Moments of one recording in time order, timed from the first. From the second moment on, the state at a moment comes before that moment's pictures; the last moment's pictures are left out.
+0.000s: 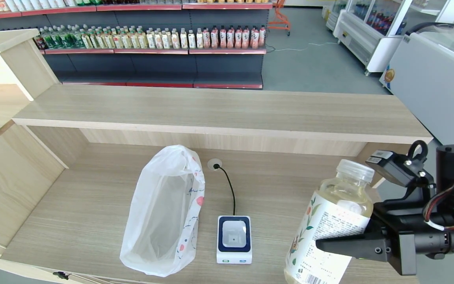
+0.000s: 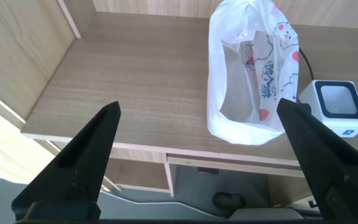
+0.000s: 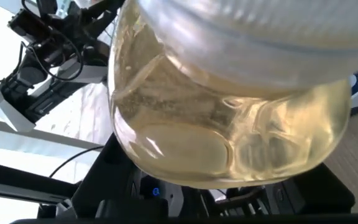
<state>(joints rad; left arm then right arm) 0.00 0.00 0.00 0.00 0.00 0.00 0.40 1.43 -0.52 -0.53 0.99 0.10</state>
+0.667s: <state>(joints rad) 0.00 0.00 0.00 0.00 0.00 0.00 0.51 1.43 -0.56 -0.53 1.01 0.22</state>
